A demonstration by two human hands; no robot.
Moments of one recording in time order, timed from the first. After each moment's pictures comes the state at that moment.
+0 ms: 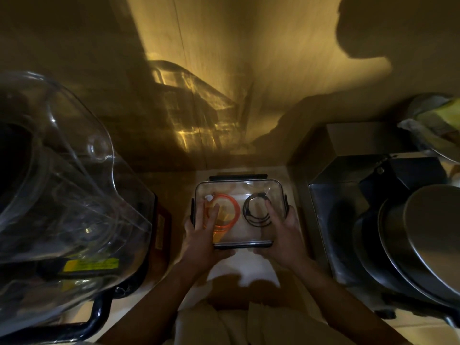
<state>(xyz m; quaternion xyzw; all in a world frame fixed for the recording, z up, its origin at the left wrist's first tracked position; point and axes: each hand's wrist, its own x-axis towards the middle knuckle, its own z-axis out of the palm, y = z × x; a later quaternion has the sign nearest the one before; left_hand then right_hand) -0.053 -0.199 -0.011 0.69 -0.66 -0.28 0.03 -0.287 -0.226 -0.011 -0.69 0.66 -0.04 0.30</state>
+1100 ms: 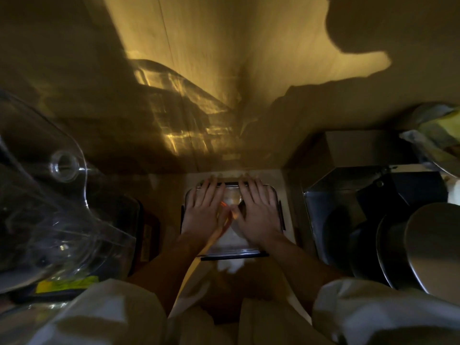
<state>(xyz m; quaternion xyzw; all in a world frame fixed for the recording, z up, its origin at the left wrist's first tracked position) -0.070 -0.283 -0.017 0.65 -0.75 -0.10 0.02 -0.242 -0.304 -0.017 -0.79 0.60 -0.04 0.12</state>
